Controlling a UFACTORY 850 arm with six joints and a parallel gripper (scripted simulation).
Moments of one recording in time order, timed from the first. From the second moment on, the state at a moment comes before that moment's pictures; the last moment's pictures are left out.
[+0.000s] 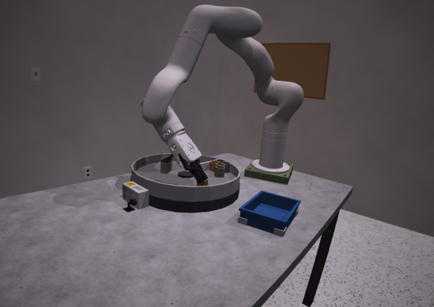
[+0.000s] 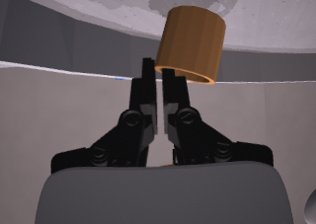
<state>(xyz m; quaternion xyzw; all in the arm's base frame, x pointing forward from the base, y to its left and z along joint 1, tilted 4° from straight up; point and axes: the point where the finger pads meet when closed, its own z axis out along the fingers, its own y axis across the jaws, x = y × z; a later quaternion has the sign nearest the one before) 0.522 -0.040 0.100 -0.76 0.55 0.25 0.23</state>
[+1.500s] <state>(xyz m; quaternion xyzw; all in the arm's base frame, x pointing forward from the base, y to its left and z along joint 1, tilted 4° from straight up) 0.567 -0.077 0.112 -0.76 0.55 0.25 0.23</state>
